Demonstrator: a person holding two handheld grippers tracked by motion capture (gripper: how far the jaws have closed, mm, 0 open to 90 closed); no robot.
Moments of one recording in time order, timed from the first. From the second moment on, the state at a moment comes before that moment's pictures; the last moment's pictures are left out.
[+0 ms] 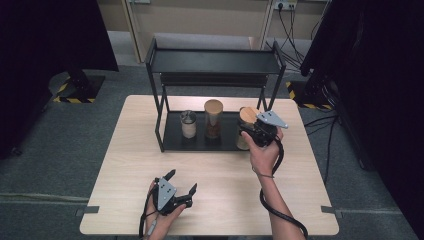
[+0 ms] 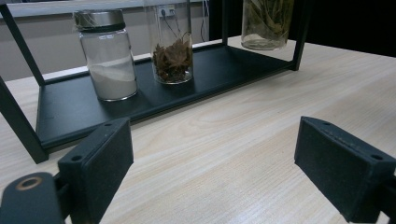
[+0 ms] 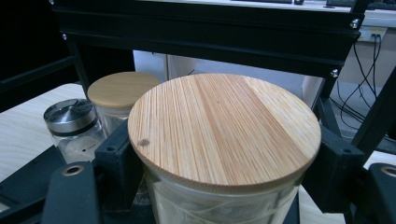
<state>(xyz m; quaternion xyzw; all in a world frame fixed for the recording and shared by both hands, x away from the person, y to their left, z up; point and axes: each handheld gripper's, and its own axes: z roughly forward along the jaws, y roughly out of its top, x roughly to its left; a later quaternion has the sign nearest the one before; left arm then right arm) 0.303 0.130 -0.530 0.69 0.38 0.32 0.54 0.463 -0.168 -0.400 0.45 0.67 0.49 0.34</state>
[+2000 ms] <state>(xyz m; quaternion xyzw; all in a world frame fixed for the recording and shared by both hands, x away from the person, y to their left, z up) 0.303 0.130 -0.529 0.69 0.37 0.32 0.53 0.505 -0.154 -0.407 0.47 0.67 0.47 0.33</state>
